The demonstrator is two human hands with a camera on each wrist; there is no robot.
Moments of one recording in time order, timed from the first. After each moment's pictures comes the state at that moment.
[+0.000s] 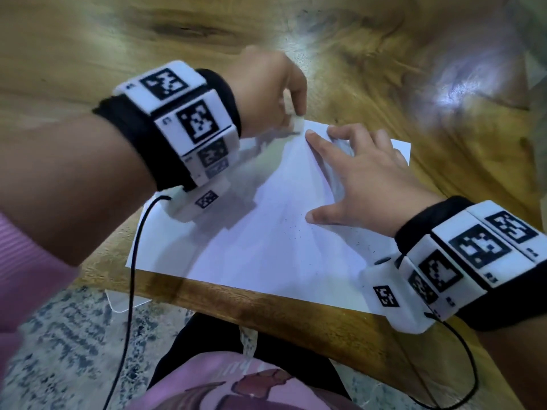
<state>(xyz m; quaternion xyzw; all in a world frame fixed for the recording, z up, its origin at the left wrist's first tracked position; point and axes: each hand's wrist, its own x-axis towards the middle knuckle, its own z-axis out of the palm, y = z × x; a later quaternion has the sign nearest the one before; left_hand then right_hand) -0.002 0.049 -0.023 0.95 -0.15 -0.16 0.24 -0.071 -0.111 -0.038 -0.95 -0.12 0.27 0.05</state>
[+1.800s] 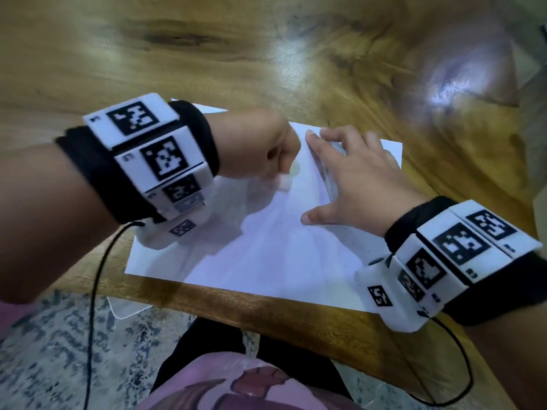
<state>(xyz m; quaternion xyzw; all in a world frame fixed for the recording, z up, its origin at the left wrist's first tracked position) -0.021 0.052 -0.032 0.90 -0.26 -0.31 0.18 -0.071 -0.112 -0.040 -0.96 -0.11 0.26 0.07</state>
